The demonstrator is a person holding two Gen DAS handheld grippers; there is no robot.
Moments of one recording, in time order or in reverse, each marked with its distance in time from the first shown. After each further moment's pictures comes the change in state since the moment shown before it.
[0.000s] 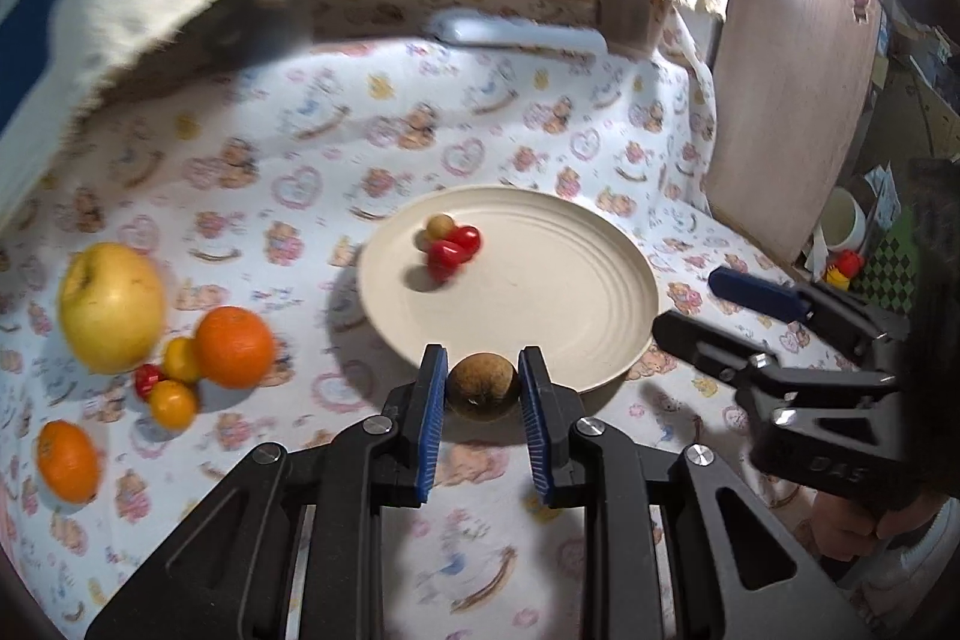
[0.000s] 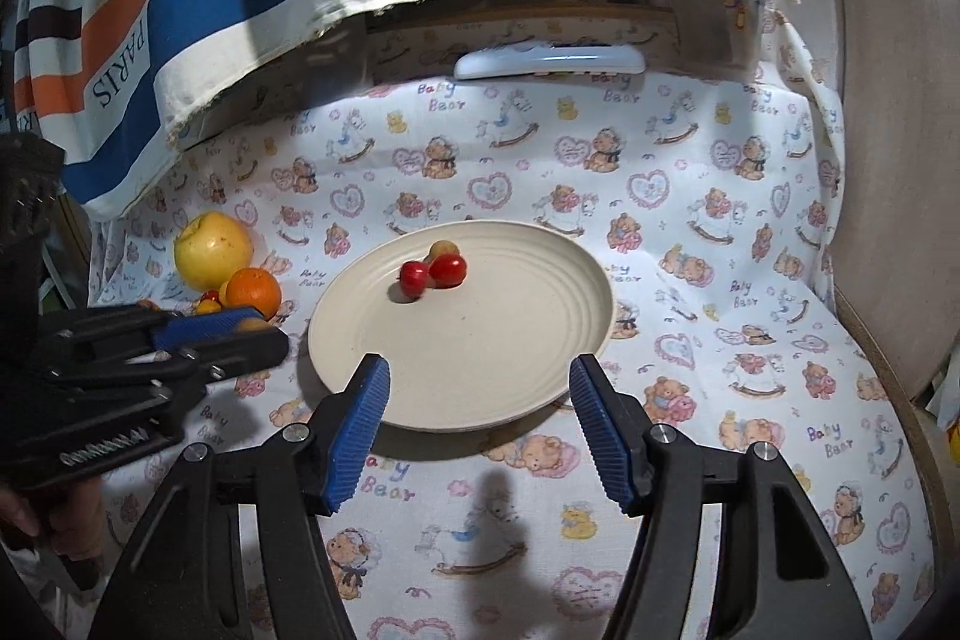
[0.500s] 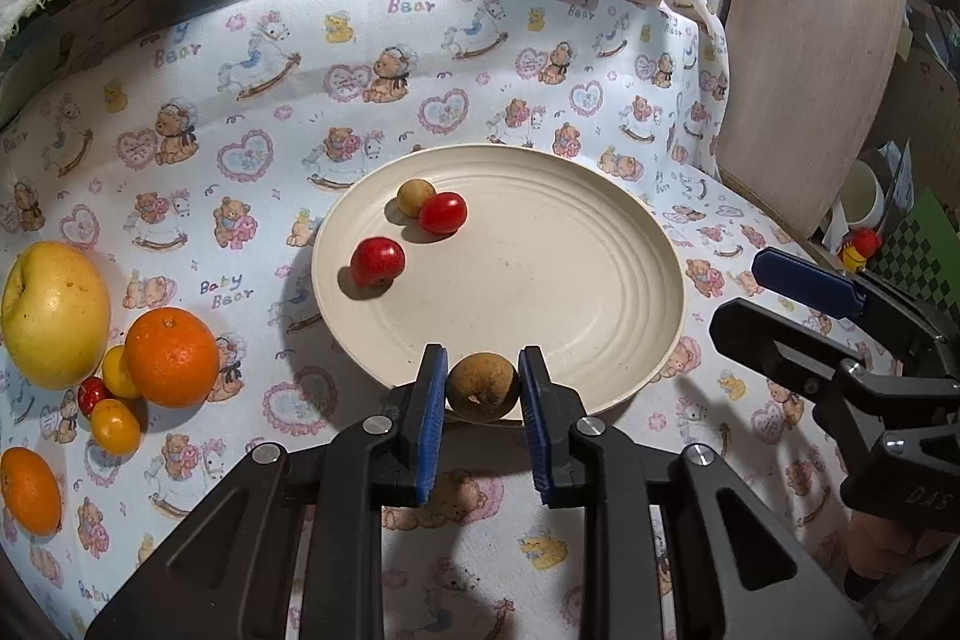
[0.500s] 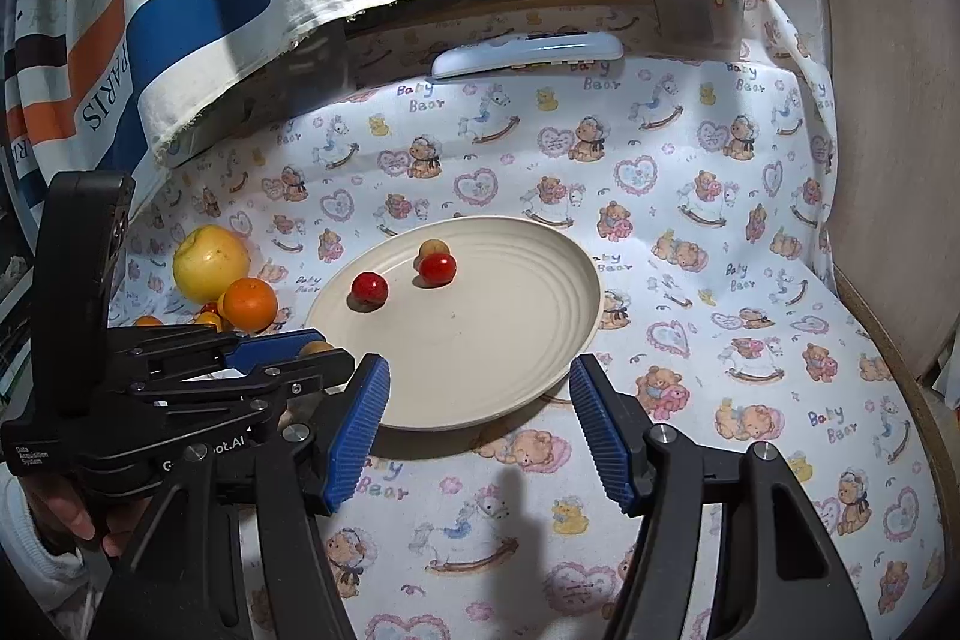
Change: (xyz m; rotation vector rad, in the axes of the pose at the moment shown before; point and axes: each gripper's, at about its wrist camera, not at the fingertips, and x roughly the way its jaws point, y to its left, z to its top) left arm 0.041 -0.002 0.006 0.011 0.083 -0.014; right arm 0.001 -0.010 0.000 0.048 0.021 0.015
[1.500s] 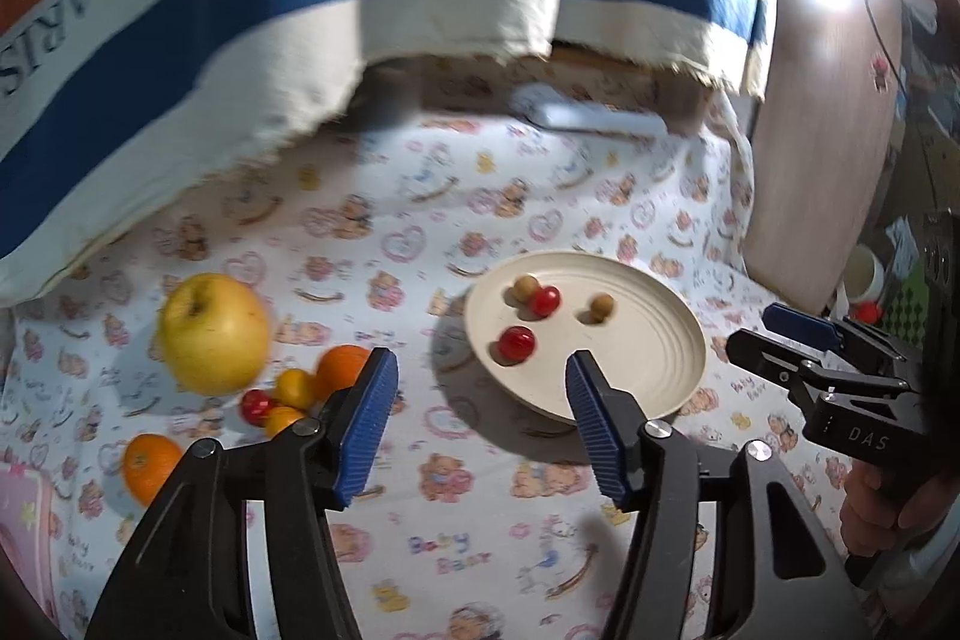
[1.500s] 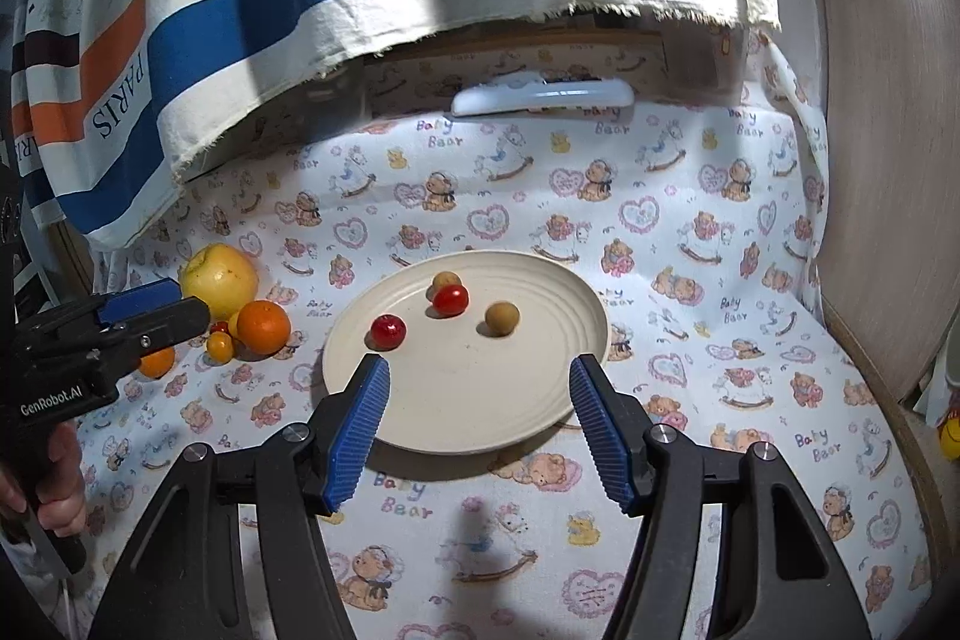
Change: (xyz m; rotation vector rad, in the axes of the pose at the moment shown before) left arm -0.096 0.048 -0.017 -0.082 -0.244 0.113; right arm -0.018 0.021 0.010 -0.033 -0.063 -0.030
